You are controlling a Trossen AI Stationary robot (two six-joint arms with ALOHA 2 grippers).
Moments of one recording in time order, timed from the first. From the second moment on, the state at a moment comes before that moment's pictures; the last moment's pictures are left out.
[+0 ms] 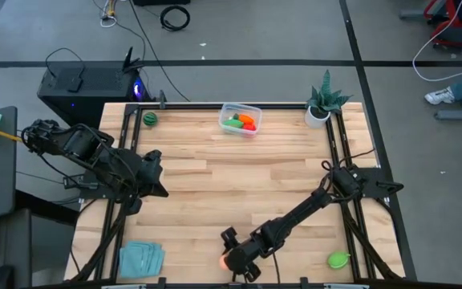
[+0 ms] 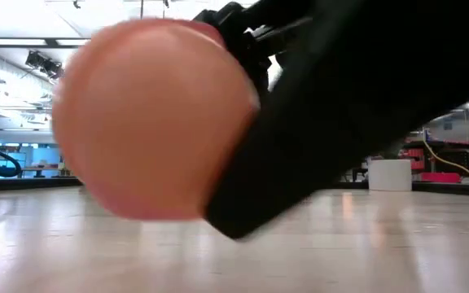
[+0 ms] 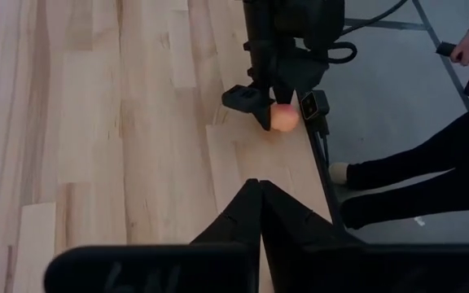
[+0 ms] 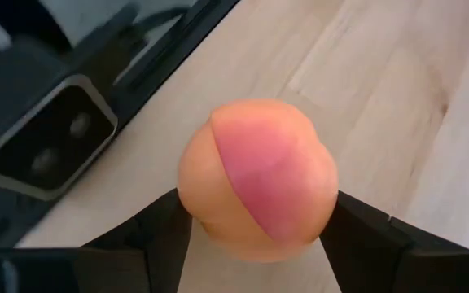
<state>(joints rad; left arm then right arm) -0.41 1.13 1.50 -1.12 -0.01 -0.33 0.56 2.21 1.54 -0.21 0.09 -0.08</state>
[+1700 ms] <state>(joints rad) -0.36 1.13 1.50 -1.11 -0.12 -0.30 -0.05 1.76 1.54 -0.46 0.40 0.24</state>
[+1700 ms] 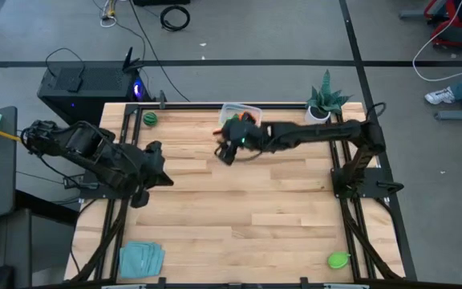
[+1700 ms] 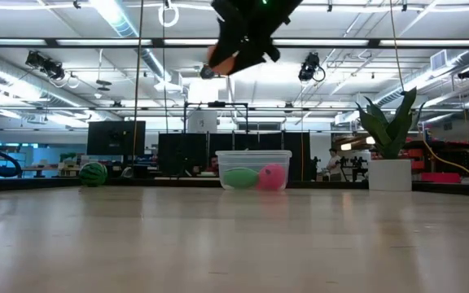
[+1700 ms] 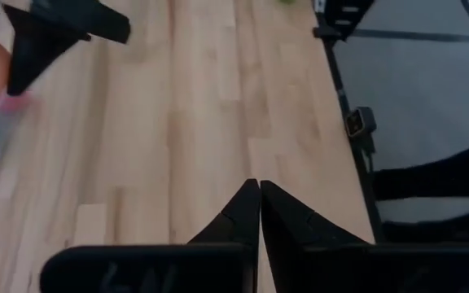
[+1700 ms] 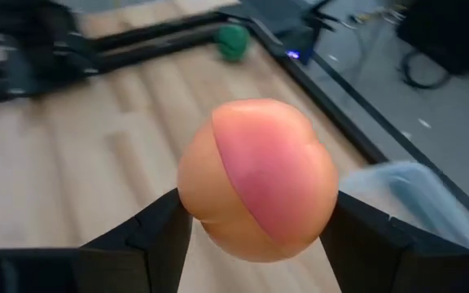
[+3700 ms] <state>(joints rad) -0.12 1.13 1.50 -1.00 -0.20 -0.34 -0.49 1.88 1.54 -0.77 0.17 0.45</state>
